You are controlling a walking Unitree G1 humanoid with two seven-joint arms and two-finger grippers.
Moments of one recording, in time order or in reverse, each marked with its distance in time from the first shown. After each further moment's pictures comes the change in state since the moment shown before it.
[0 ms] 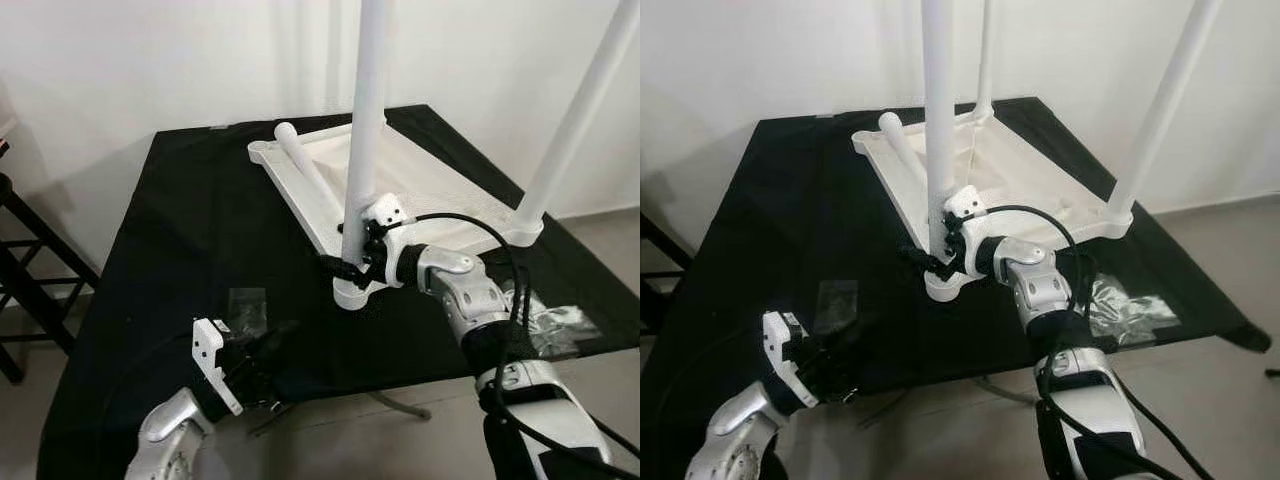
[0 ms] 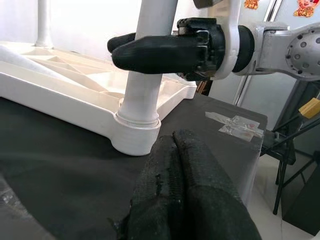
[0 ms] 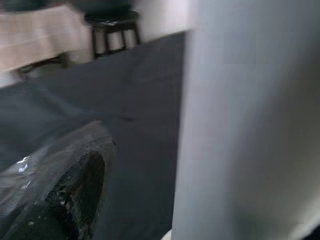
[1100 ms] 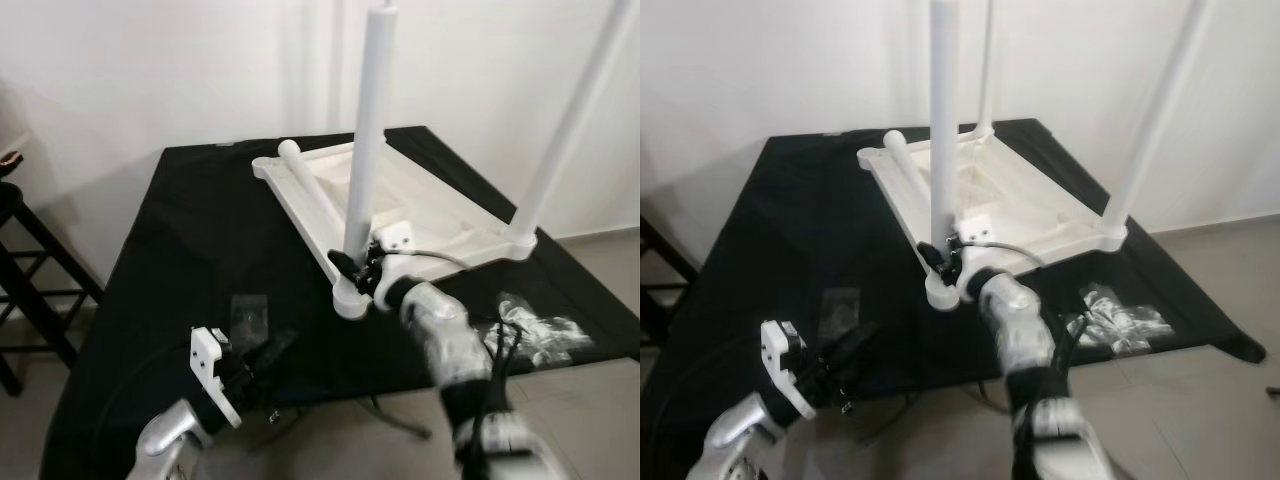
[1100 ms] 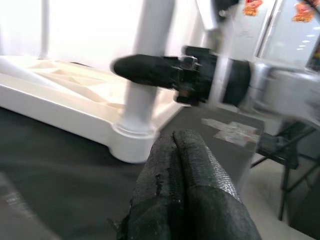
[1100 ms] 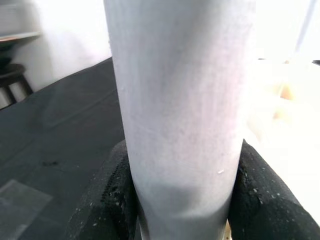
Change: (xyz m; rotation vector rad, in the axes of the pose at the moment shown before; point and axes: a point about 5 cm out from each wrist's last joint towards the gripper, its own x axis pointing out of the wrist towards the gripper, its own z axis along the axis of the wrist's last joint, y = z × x) left arm -0.002 0.000 0.000 -0.002 -0.005 0.012; right arm 0.013 0.042 -0.039 0.171 -0.102 -0.569
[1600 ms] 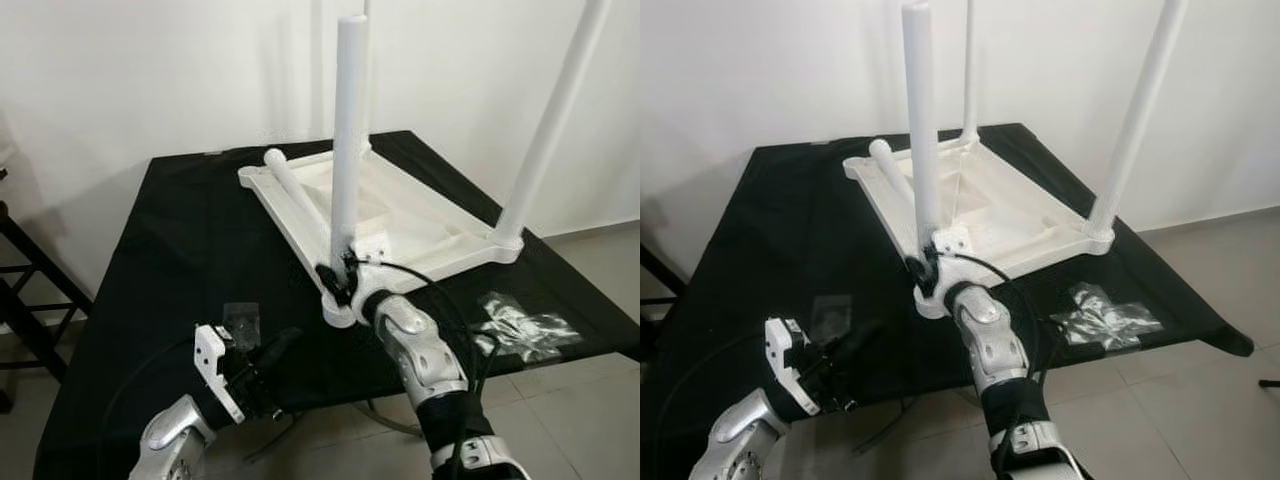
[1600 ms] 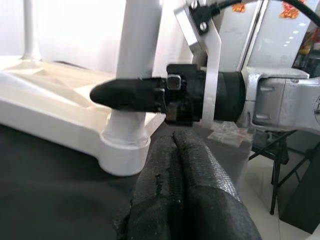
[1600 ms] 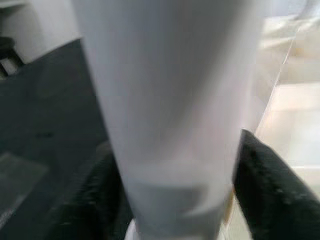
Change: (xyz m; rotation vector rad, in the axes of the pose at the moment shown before) left arm 0.004 0.001 0.002 0.006 -0.004 -0.017; right arm 0.010 0.012 0.003 0.012 0.063 0.087
